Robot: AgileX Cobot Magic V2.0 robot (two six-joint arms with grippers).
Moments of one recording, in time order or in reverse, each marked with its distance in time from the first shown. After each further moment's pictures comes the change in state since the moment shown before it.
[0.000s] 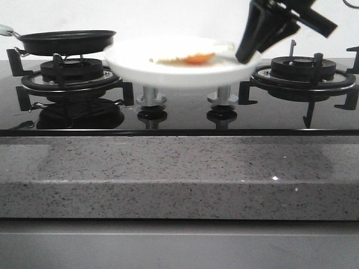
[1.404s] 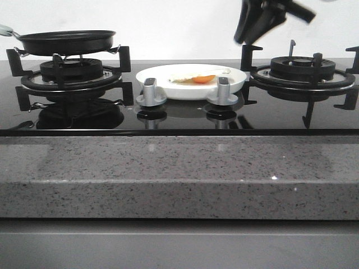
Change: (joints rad) left arm 0.000 0.000 0.000 -0.002 -0.002 0.000; right arm -0.075 0.381 -0.646 -0.113 0.206 0.111
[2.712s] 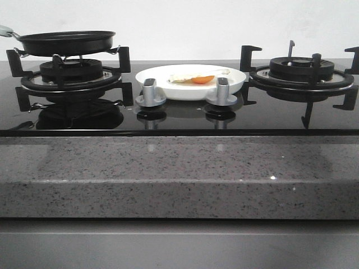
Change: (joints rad) left arm 0.000 0.000 0.005 -0.001 0.000 0.000; right arm -0.002 -1.456 1.465 -0.280 -0.627 -0.097
